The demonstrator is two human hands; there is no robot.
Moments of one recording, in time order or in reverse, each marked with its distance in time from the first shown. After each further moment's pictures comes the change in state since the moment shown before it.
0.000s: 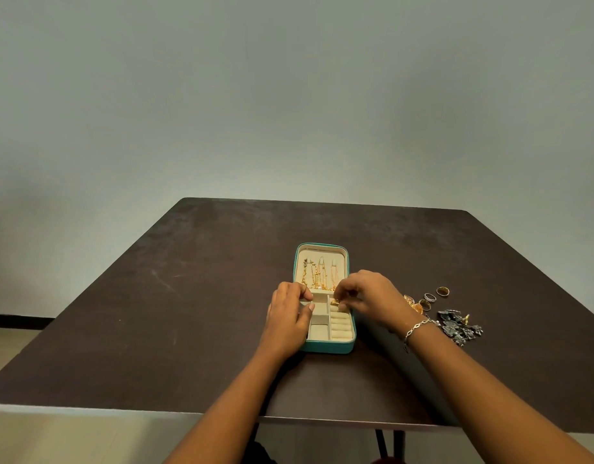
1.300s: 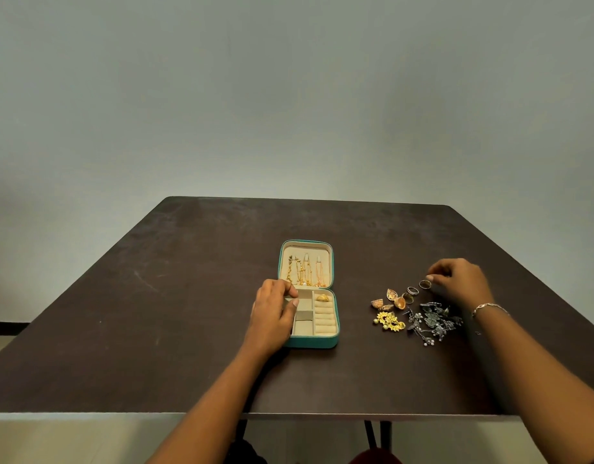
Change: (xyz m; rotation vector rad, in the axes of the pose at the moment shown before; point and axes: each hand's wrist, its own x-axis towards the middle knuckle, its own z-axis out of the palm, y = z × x) left_hand 0.003 -0.005 0.003 -0.004 0.003 -0.015; right_hand -0.048 0.153 -0.026 0.133 0.312 0.652
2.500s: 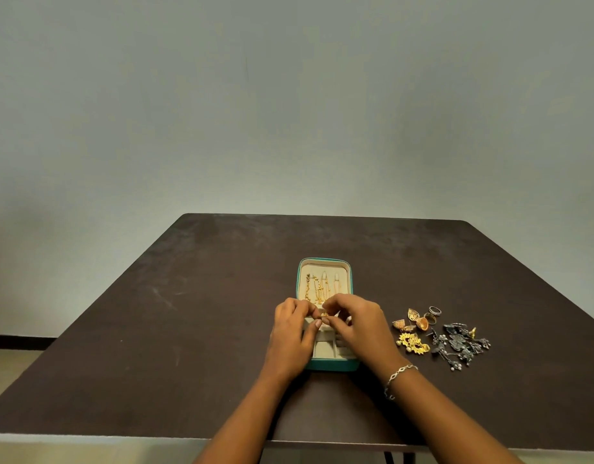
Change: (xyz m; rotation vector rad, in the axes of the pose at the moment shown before) left_hand -0.005 0.001 -0.001 -0.023 0.040 0.086; right_hand -0.104 -0.155 0.070 0.304 -0.034 -0.522
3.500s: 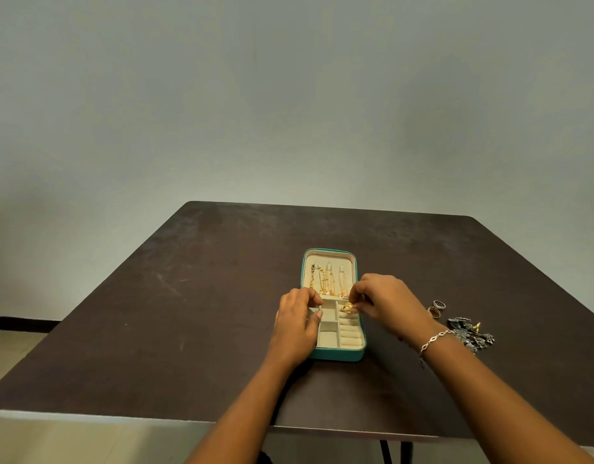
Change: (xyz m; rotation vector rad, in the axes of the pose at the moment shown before) left_hand 0.001 0.003 -0.002 -0.009 -0.041 -0.062; right_hand 0.025 -0.006 -0.046 -0.480 -0.381 -0.048
